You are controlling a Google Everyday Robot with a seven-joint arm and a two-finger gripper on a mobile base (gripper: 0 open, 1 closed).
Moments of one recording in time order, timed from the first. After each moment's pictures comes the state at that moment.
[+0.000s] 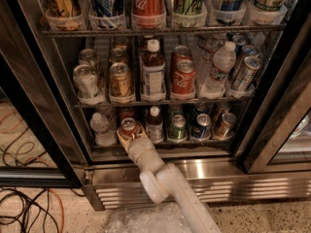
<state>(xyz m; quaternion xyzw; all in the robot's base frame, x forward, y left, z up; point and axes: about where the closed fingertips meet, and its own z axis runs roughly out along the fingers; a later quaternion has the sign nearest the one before) 0.656 0.090 0.592 -0.20 0.68 0.17 0.69</state>
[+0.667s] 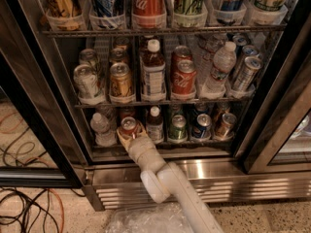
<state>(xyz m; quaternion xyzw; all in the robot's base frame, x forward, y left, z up) 0.654 0.088 0.601 -0.21 0.67 0.17 0.69</state>
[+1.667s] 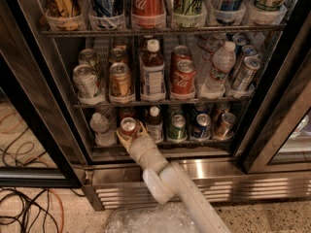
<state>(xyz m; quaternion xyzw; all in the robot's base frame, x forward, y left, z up) 0.643 0.086 0.614 -0.24 0.66 0.16 0.69</state>
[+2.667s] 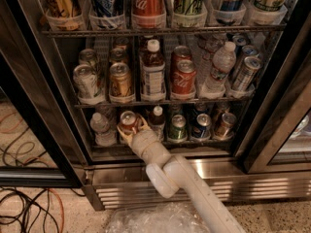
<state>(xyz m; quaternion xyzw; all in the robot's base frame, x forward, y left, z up) 0.645 0.077 0.646 -0.26 0.65 0.14 0.69</state>
